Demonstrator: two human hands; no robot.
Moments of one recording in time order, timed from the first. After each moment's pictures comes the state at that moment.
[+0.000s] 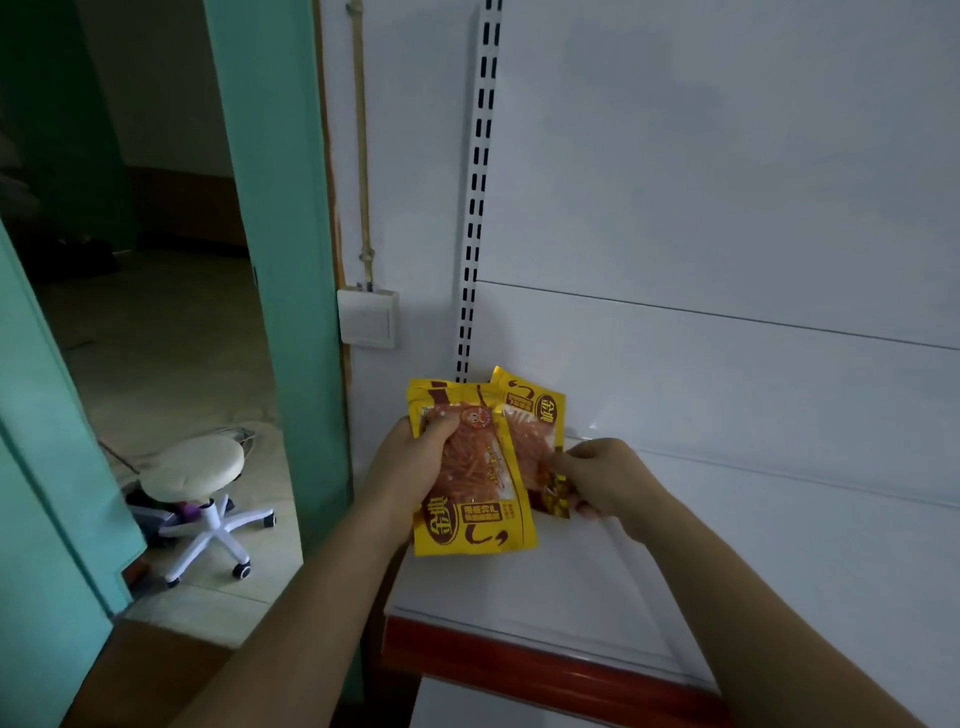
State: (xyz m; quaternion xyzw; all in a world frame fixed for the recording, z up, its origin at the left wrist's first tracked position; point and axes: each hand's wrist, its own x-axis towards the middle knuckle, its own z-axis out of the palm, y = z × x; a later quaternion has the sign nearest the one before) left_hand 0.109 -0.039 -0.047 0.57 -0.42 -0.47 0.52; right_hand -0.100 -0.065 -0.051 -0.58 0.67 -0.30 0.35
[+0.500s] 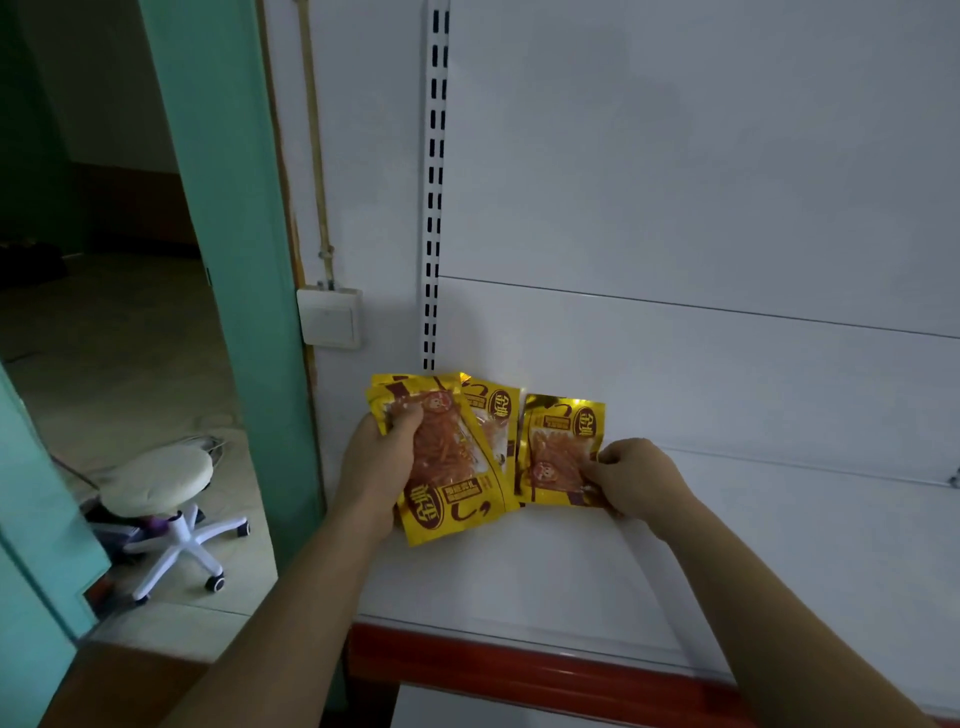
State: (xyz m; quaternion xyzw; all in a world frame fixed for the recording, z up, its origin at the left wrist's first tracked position) left_hand 0.101 -0.055 -0.059 0.57 -0.39 -0.45 0.57; right_hand -0.158 -0.062 -0.061 -0.58 0.75 -0.24 0.21
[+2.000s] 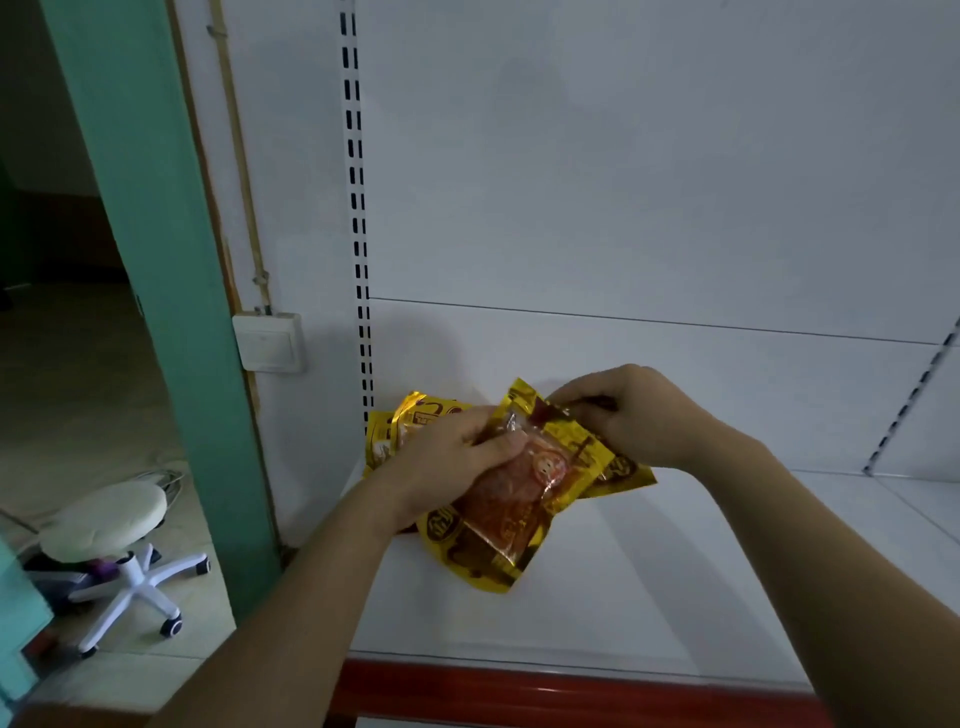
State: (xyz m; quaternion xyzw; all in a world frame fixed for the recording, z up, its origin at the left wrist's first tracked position) left_hand 0.015 -0.038 -0.010 0.41 -0.70 -0.47 0.36; right_hand -0.214 -0.031 0.043 -0.77 0.59 -0.23 0.08
